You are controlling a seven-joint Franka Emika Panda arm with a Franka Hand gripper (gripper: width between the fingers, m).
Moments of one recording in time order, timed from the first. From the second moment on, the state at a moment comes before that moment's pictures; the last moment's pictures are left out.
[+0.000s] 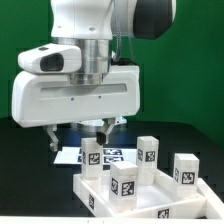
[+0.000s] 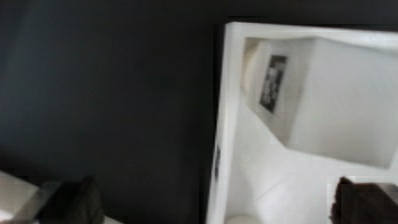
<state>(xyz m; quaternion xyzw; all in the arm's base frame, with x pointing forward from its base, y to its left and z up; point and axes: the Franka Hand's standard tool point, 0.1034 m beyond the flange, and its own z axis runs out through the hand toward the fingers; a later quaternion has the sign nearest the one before) 0.562 -0.065 0.096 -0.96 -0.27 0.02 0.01</state>
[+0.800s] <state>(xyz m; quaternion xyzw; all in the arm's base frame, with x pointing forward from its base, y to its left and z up) 0.571 -0.069 0.099 -0.99 0.15 0.00 0.03</state>
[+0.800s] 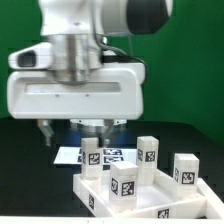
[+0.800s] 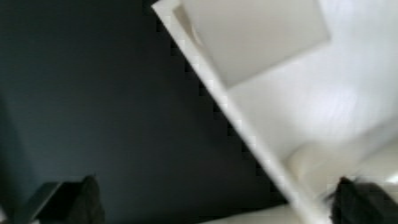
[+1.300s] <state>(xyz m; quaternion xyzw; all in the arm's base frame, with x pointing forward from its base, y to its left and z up) 0.563 -0.060 0.103 -0.91 0.41 0.00 0.03</state>
